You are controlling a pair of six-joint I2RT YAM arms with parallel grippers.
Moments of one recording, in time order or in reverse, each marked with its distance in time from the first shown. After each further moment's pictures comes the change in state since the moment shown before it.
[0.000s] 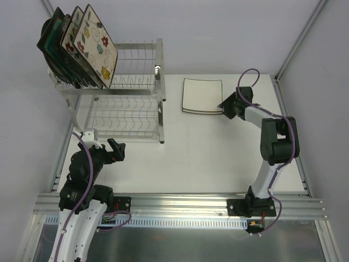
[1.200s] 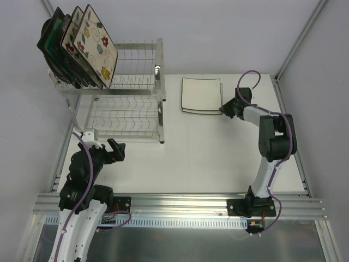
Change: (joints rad) left arm 0.000 0.000 -0.001 0.000 0.000 0.000; right arm -0.003 0.062 0.022 0.034 0.037 0.067
